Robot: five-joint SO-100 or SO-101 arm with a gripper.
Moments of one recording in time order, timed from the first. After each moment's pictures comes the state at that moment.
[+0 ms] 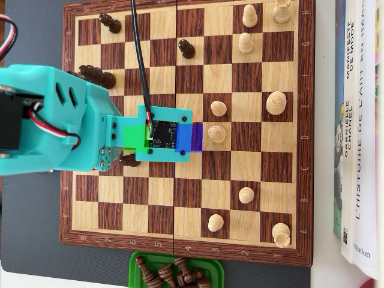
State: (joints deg) arm 3.2 107.0 115.0 81.4 90.2
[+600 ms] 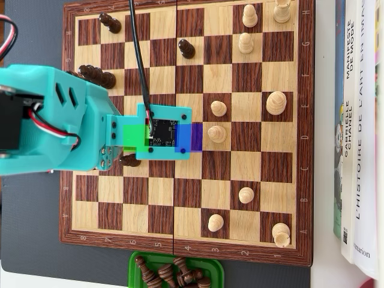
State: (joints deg) arm 3.2 107.0 115.0 81.4 88.2
